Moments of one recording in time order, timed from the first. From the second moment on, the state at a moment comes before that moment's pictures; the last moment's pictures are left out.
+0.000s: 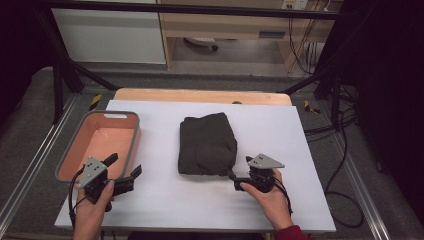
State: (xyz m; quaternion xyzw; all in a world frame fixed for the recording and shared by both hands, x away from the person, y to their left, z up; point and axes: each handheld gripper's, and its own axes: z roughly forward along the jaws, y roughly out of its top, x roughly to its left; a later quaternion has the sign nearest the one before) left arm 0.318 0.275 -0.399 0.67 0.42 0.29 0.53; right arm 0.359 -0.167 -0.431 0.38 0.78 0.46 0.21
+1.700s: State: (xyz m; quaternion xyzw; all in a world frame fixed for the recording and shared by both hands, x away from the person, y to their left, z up) left arm 0.315 0.273 -0.399 0.67 0.42 0.30 0.53; right arm 0.348 -0.154 -0.447 0.33 0.82 0.44 0.14
